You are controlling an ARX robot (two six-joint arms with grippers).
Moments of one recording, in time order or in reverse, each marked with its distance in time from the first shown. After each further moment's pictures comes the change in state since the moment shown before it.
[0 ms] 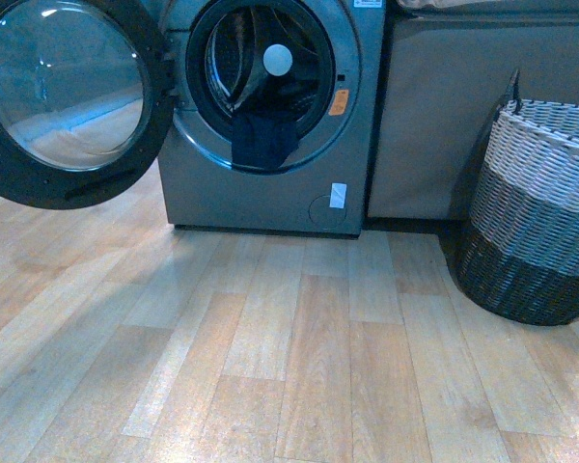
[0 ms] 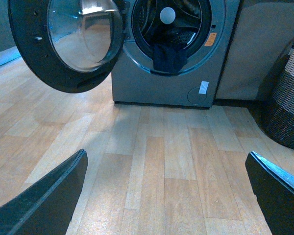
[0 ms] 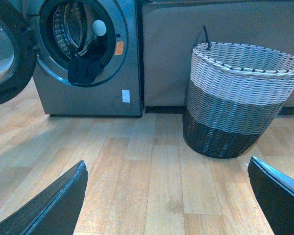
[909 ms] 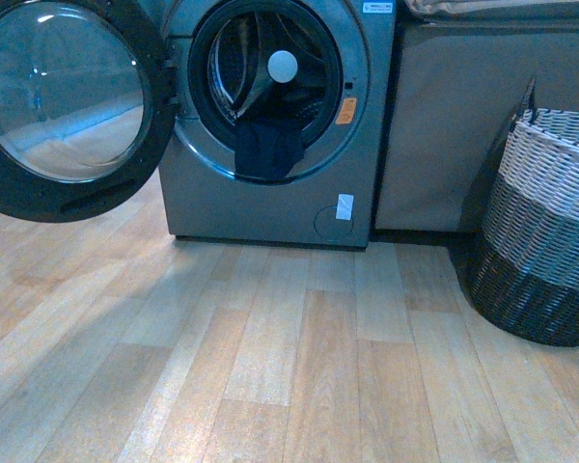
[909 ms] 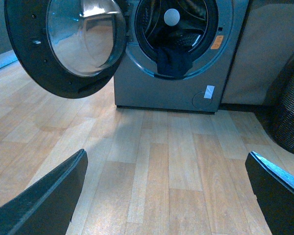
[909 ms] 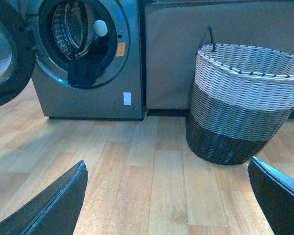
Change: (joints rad) left arm 0.000 0.000 0.000 0.000 0.000 0.000; right arm 0.000 0.000 0.000 0.000 0.000 0.000
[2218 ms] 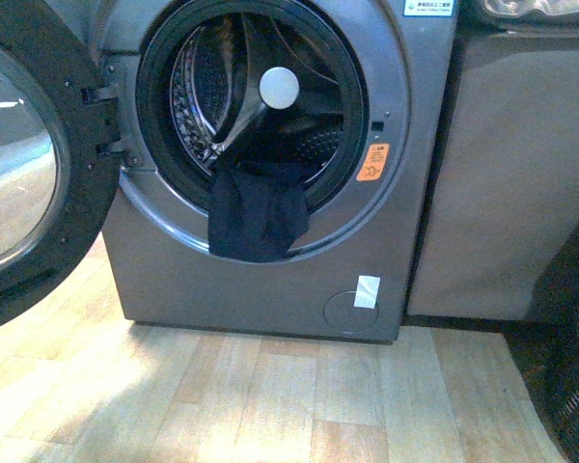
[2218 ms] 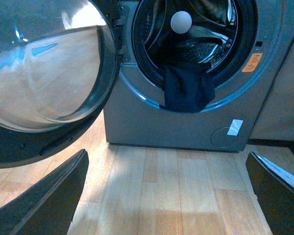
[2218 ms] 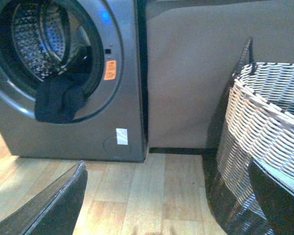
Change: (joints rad) left arm 0.000 0.002 0.000 -0.002 0.003 0.000; right arm 0.000 0.000 0.000 -0.001 0.003 0.000
